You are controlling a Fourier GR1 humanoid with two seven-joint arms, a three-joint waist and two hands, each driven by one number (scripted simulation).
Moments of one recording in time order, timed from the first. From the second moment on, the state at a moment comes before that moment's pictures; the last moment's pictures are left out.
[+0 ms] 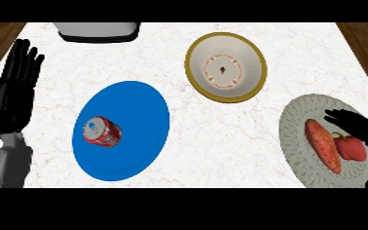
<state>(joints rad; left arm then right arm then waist) -0.22 0.31 0.21 -1.53 0.14 0.03 -0.01 -0.08 -0.62 -0.18 -1.12 1.02 0.17 -0.86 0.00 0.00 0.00</state>
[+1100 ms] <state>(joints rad) -0.33 0.27 0.16 -1.50 0.14 -0.02 -0.01 -0.50 -0.78 -0.21 -0.73 1.11 0.15 -0.91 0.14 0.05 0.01</state>
